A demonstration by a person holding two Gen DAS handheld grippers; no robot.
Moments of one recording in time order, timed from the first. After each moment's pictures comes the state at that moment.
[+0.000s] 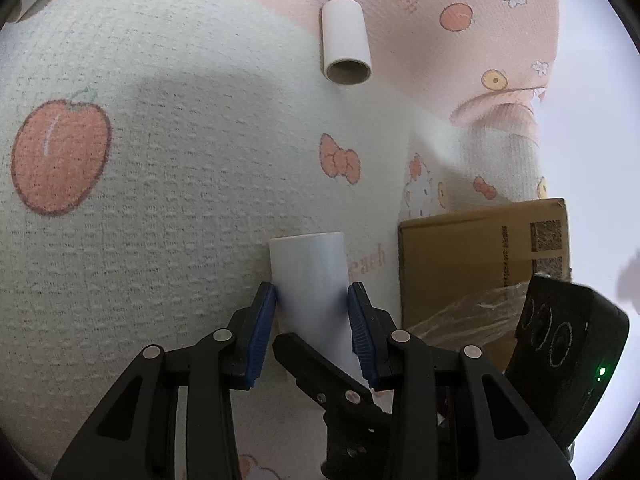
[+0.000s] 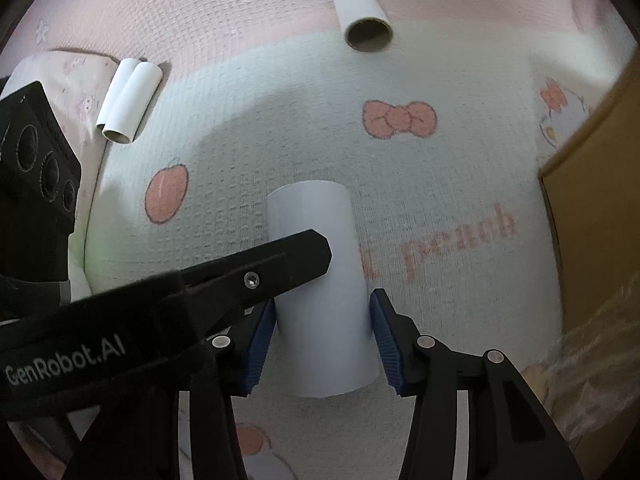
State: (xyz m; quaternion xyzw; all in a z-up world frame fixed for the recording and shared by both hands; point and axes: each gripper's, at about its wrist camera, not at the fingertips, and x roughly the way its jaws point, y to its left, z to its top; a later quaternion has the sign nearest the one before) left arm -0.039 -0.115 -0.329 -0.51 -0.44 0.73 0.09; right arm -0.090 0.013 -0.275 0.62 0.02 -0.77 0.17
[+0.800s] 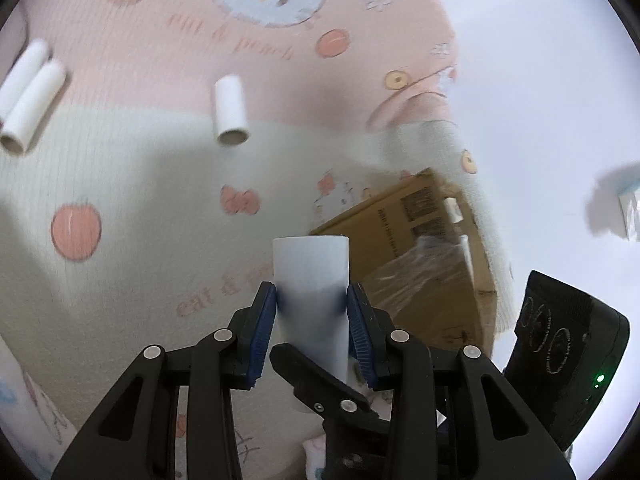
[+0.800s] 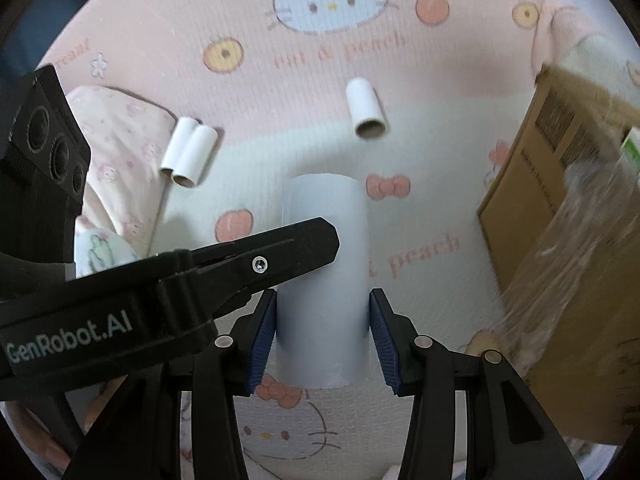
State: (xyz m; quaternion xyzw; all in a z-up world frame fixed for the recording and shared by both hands) left arm -0.006 -0.089 -0.203 -0.44 -0.34 0.82 0.14; right arm -0.032 0.024 -0.165 0.52 0.02 -0.84 0.18
